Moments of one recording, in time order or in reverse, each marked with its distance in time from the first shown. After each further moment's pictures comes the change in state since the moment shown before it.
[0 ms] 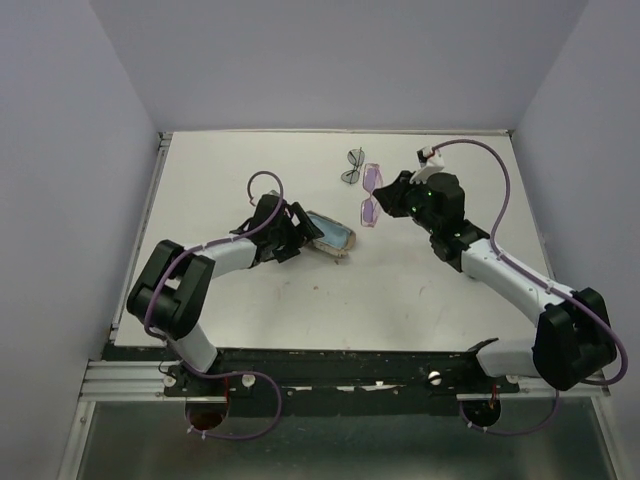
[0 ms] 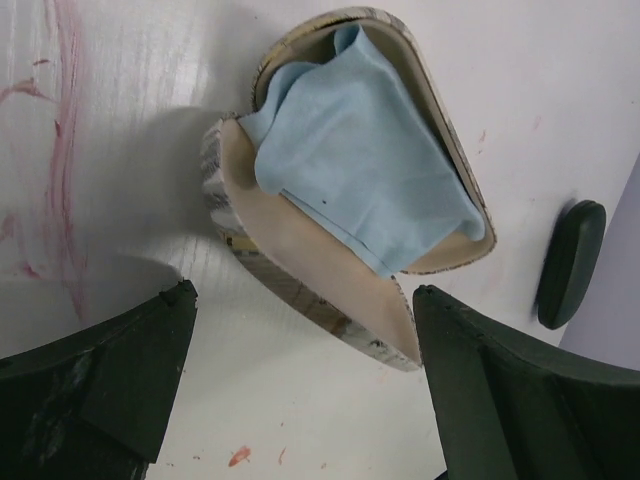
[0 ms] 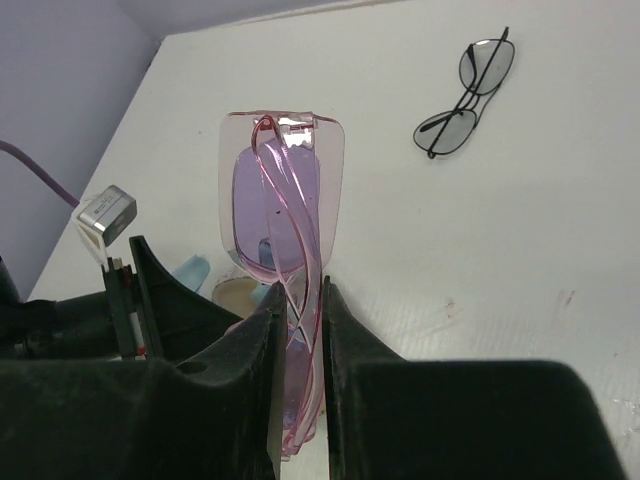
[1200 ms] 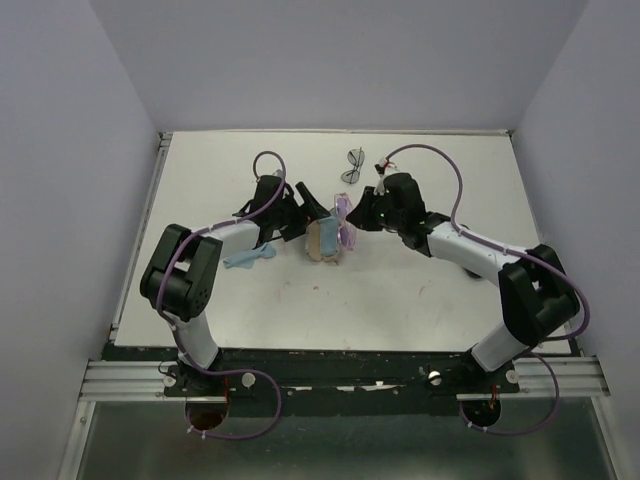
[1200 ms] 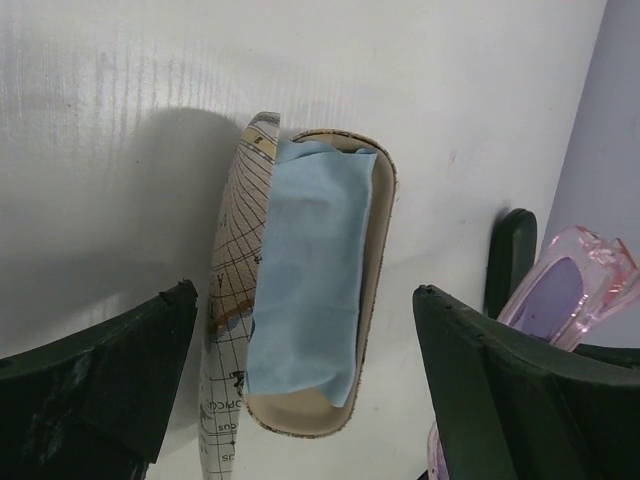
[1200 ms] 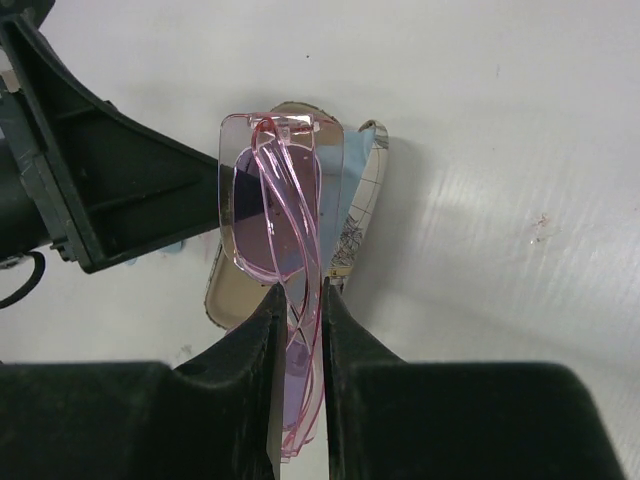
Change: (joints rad) left arm 0.067 0.173 0.195 0.058 0.137 0.052; right arm 0.090 0.239 0.102 -0.162 -0.036 0.064
